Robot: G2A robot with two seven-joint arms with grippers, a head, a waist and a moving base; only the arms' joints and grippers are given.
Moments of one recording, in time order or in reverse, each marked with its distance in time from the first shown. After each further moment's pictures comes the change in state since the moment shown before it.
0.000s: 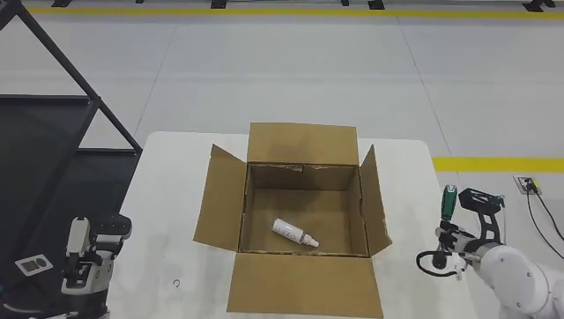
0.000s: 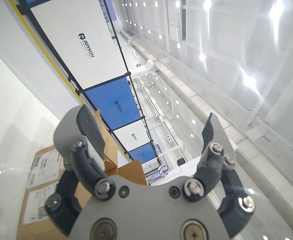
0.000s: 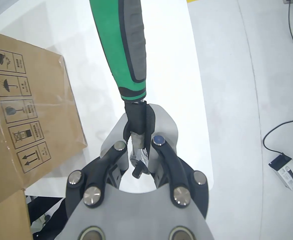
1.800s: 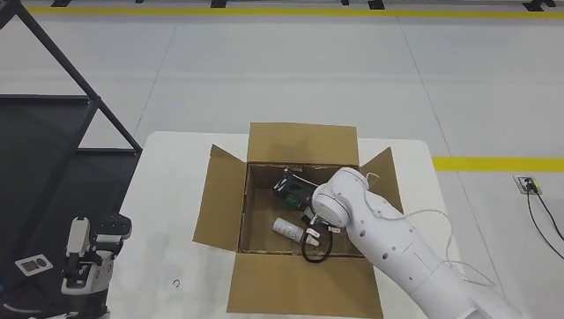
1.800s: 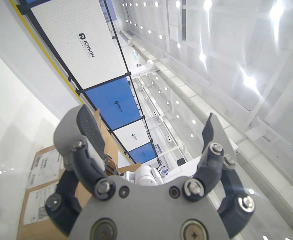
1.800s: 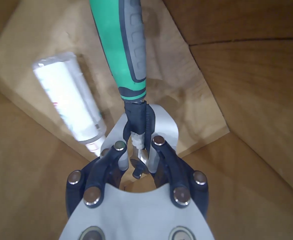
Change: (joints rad) left arm 0.000 0.000 0.000 0.000 0.000 0.000 0.000; right arm 0.852 -0.133 -1.110 0.820 0.088 -0.388 -0.048
